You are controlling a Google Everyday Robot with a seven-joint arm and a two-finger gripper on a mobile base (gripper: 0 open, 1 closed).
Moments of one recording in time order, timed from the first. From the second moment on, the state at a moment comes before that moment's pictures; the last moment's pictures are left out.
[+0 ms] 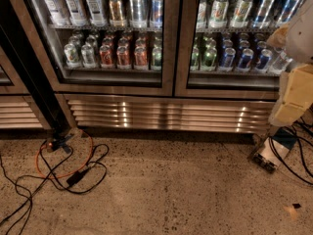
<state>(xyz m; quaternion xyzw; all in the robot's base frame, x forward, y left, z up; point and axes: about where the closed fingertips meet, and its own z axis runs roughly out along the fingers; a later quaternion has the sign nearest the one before) 0.438 -0.217 0.976 -0.60 0.78 -0.03 0.16</state>
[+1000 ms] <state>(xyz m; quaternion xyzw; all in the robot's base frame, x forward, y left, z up) 0.462 -0.212 0.954 -0.56 0.79 0.00 0.25</state>
